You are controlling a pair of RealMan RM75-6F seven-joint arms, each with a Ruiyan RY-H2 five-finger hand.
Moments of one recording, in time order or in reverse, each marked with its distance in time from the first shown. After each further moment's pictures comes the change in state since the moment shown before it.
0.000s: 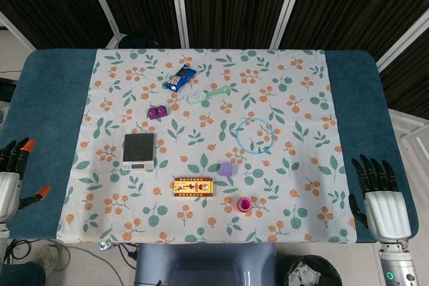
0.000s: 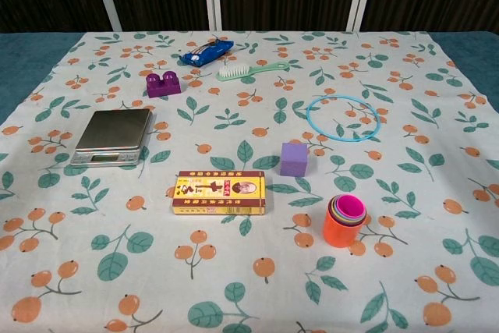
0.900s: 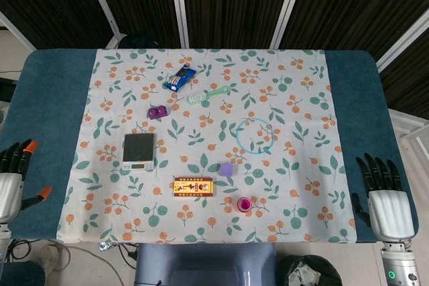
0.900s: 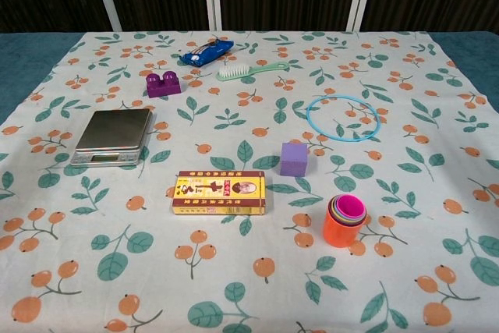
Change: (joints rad) left arm -0.002 0.000 0.007 -0.005 0.000 -0.013 0.013; right arm -0.003 0.005 0.010 -0.008 0.022 0.000 -0.002
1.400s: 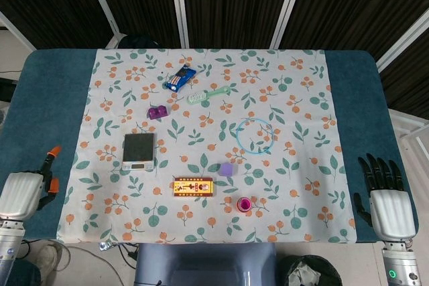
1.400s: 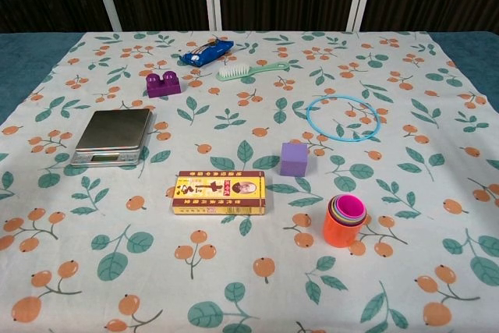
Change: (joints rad) left arm -0.056 -0.002 0.030 -0.005 0.004 -0.150 0.009; right arm -0.001 0.001 0.004 -0.003 0.023 -0.010 -0.010
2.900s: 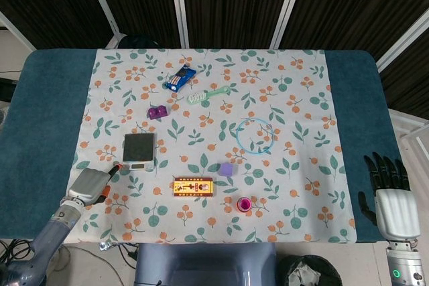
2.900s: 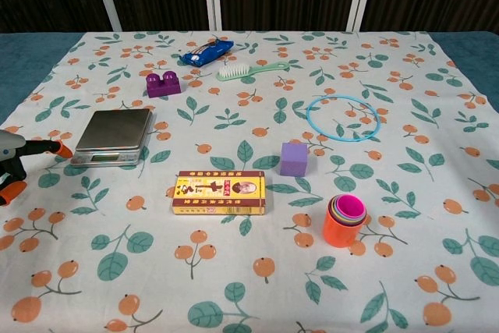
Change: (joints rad) left arm -0.347 -0.115 0.047 -0.048 -0.443 -0.485 0.387; right arm -0.006 0.011 0.011 0.001 0.011 0.014 0.019
